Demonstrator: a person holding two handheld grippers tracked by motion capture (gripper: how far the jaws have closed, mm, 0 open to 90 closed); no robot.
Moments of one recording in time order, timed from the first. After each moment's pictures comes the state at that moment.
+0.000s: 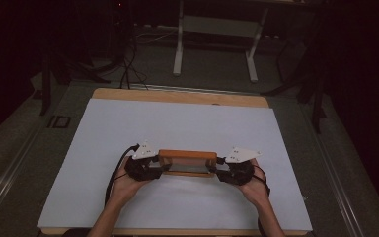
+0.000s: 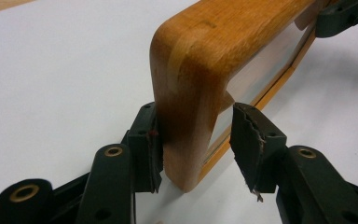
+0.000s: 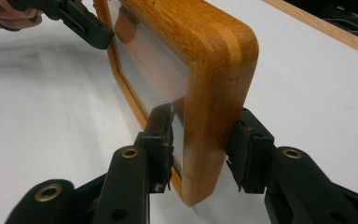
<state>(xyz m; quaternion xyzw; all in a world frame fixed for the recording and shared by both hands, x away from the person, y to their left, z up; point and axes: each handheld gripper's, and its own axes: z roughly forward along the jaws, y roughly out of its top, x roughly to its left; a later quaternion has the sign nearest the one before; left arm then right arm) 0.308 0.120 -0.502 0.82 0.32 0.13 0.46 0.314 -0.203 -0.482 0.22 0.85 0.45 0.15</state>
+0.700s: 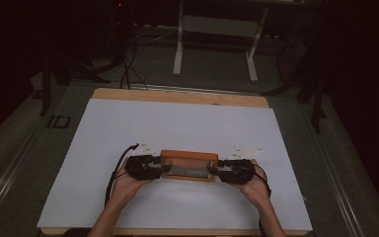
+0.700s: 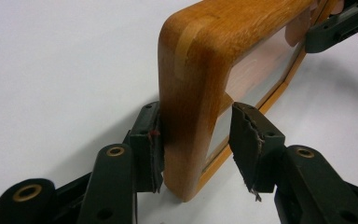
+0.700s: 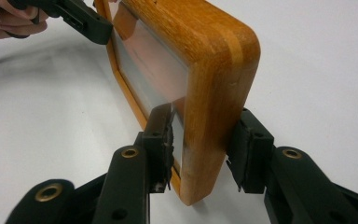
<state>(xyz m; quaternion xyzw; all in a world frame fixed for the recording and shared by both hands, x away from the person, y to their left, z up) 0.311 0.121 -0.503 0.81 0.34 0.08 0.47 0.322 -0.210 -0.491 0.26 0.85 0.45 0.08</state>
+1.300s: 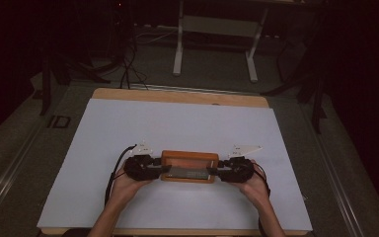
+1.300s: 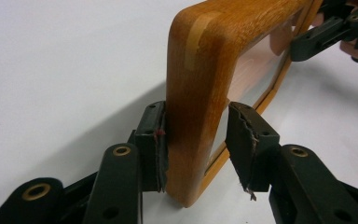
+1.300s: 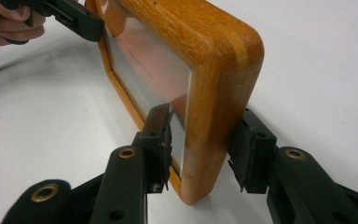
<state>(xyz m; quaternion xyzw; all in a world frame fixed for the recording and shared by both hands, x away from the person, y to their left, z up) 0.311 0.126 -0.507 0.80 0.36 0.06 0.48 0.331 -0.212 -0.499 0.28 0.84 0.45 0.05</state>
